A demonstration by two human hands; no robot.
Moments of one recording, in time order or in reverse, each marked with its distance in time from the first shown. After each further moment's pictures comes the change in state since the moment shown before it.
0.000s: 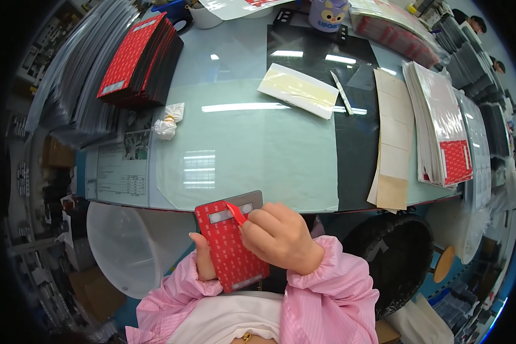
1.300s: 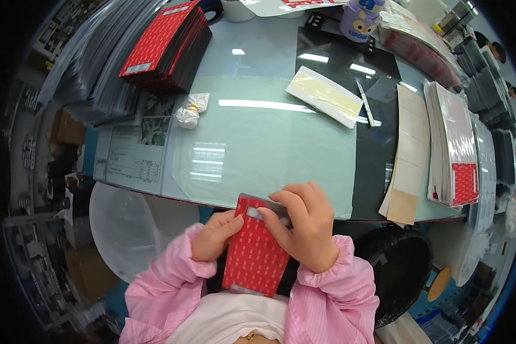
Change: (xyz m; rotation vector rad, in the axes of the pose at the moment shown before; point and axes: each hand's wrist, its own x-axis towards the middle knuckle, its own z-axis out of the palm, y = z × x) left_hand 0.017 0.034 -0.018 0.238 -0.042 -0.103; right_hand 0.017 0.000 -0.006 -0.023 0.047 0.266
